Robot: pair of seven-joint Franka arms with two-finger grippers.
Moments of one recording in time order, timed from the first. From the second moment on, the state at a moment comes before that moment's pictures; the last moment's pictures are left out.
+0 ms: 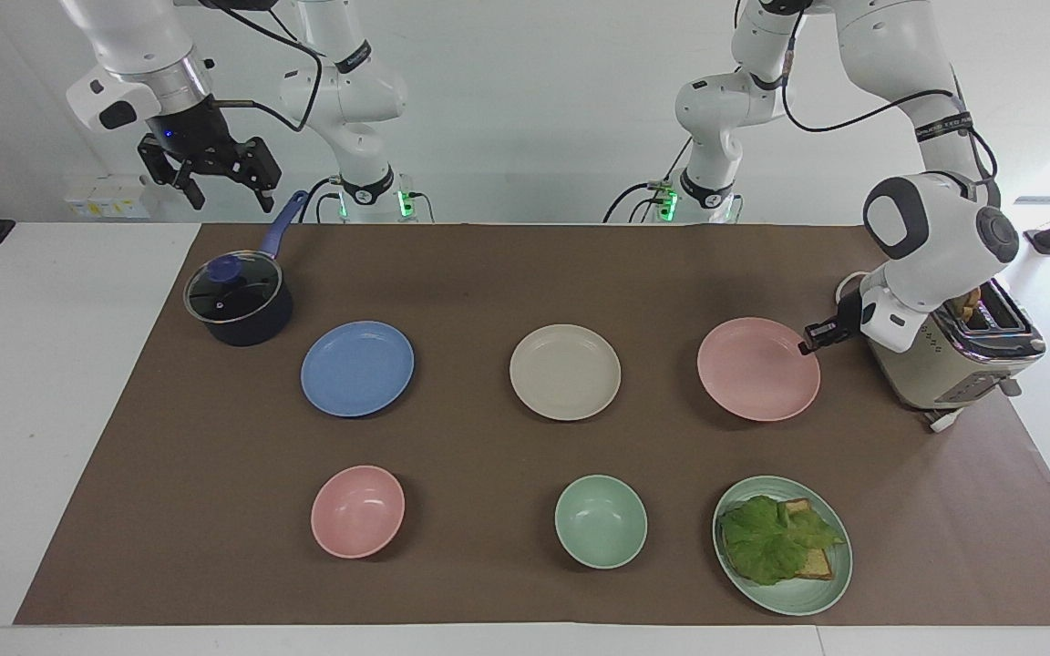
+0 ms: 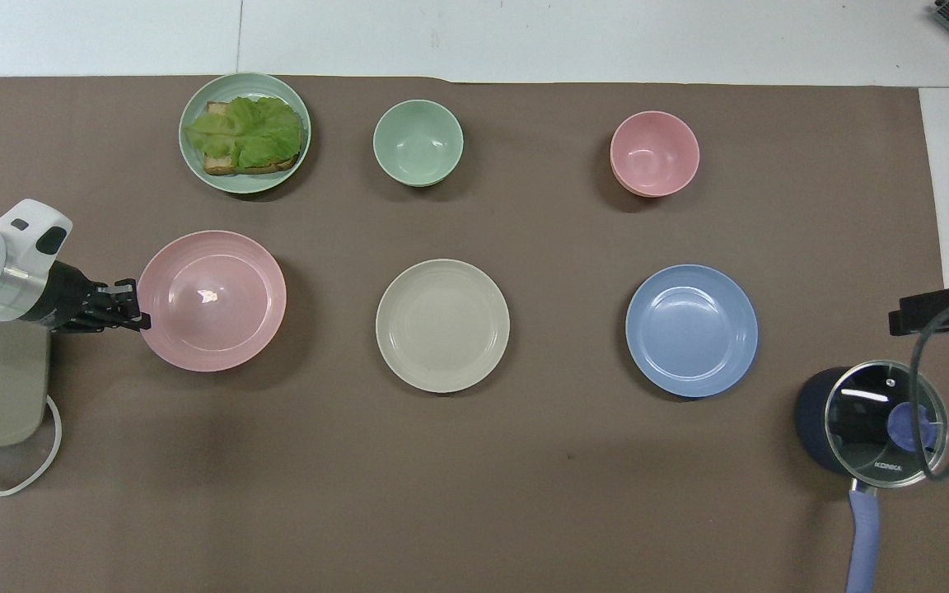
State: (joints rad) left arm 0.17 0.15 -0.08 -2.00 -0.26 1.96 -0.03; right arm 0.05 -0.13 -0.09 -1.65 -0.02 1.49 0.03
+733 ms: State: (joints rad) left arm -0.12 0.14 -0.10 -2.00 -0.35 2.01 -0.18; right arm 0.05 -0.13 -0.09 -1.65 -0.02 1.49 0.03
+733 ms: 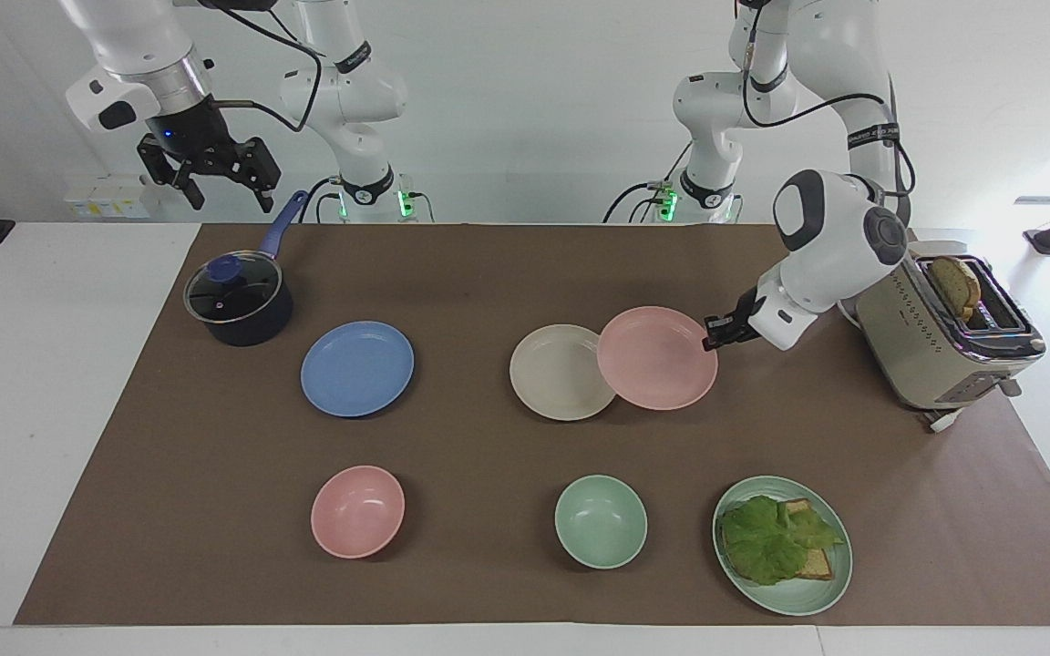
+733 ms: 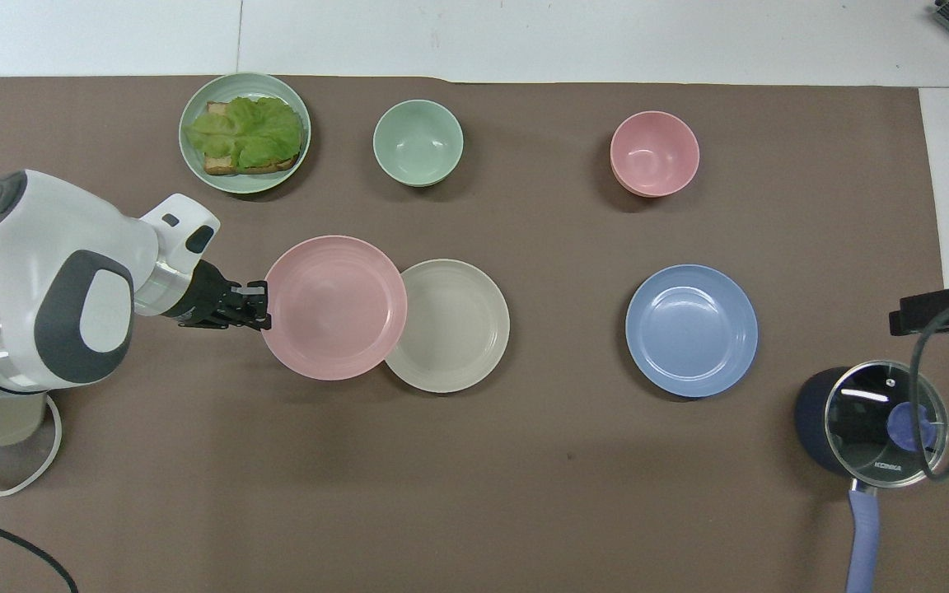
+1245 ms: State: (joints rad) left arm -0.31 0.14 -0.10 -2.01 -0.38 2.09 -0.32; right arm 0.05 -0.13 -0.09 -1.65 -0.02 1.49 0.03
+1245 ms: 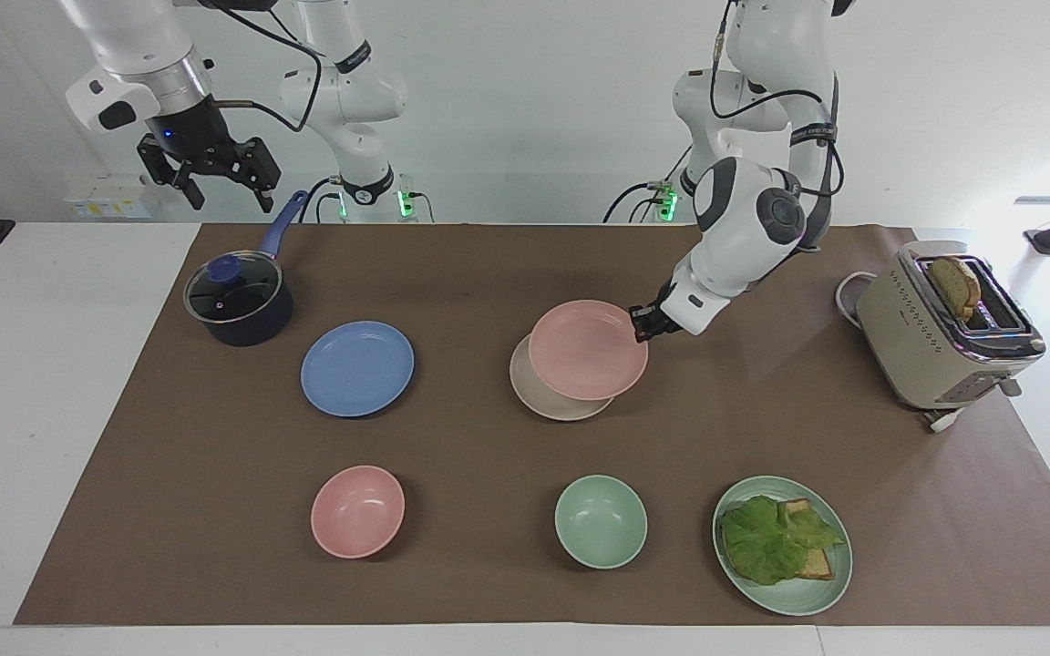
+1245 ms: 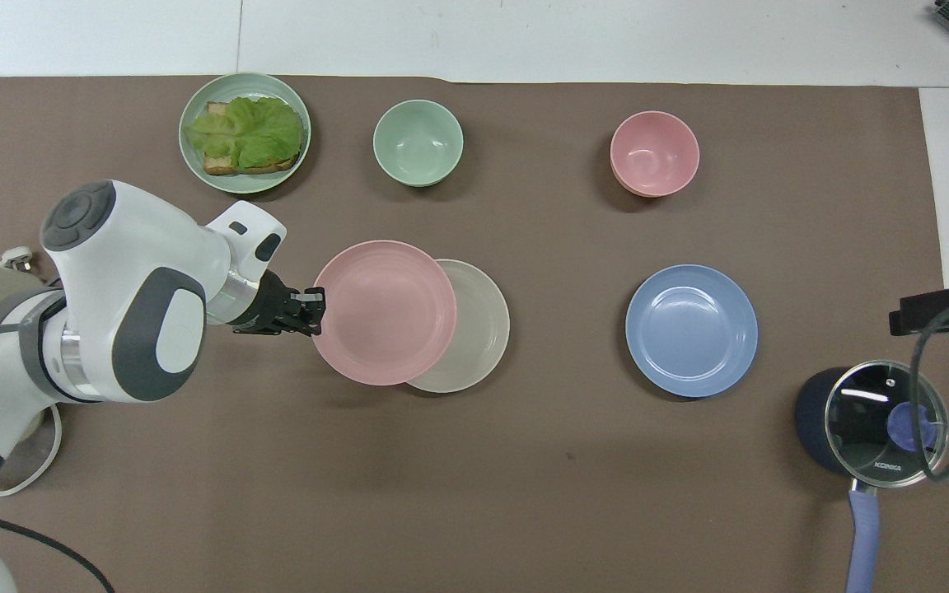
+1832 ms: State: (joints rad) left arm -0.37 0.14 -0.10 -2.10 -0.38 2.20 -0.32; right arm 0.05 -0.13 -0.09 -1.65 -0.02 1.49 0.03
